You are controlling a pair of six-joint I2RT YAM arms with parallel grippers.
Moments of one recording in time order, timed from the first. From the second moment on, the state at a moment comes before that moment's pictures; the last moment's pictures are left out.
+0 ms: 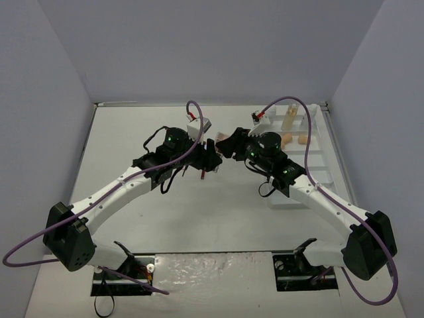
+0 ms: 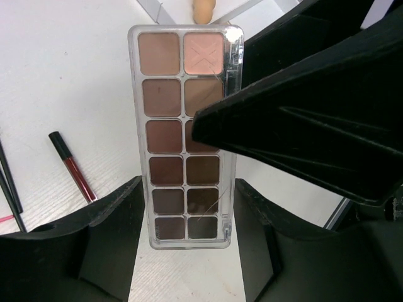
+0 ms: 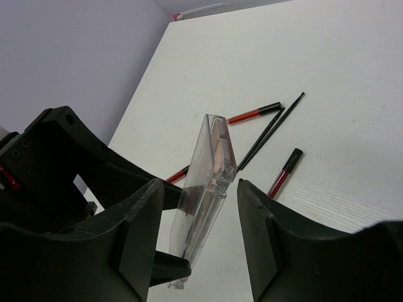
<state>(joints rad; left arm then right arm) -0.68 1.38 1.14 -0.18 0.24 -0.30 0.58 1.26 0.89 0.18 -0.12 0.62</state>
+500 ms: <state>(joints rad) -0.68 1.43 1.14 -0.15 0.26 -0.31 0.58 1.26 0.86 0.17 -0.11 0.64</state>
